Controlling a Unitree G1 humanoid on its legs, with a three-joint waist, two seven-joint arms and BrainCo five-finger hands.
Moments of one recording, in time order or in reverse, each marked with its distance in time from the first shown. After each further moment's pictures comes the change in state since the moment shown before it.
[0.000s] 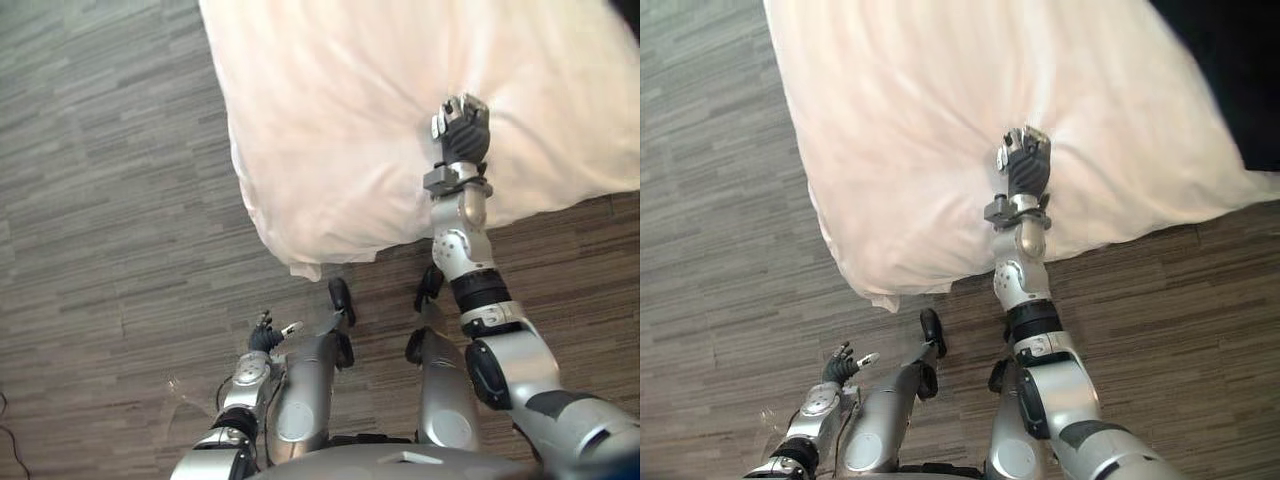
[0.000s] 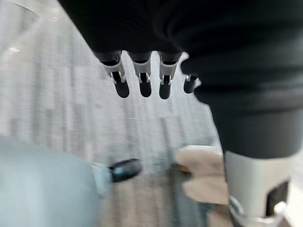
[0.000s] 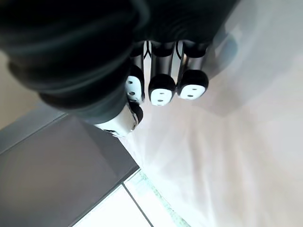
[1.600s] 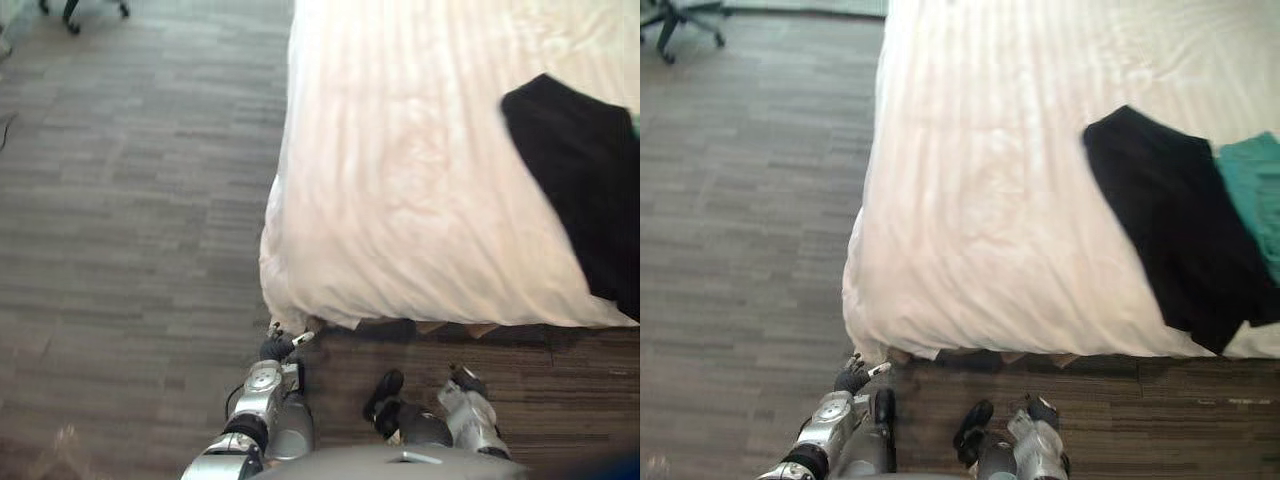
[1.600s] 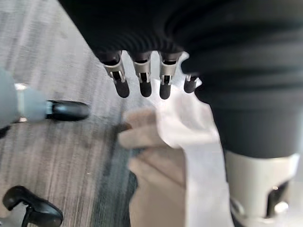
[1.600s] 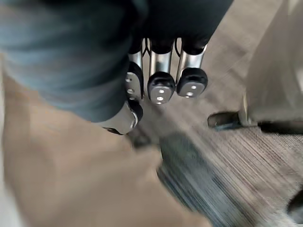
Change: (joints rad) left arm 0.050 -0.030 -0.010 0.023 0.039 0.058 -0.001; right arm 0.689 0.078 -0.282 0.408 -0.133 0.281 -0.148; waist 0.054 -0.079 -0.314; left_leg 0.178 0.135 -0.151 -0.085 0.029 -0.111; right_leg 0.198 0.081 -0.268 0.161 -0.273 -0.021
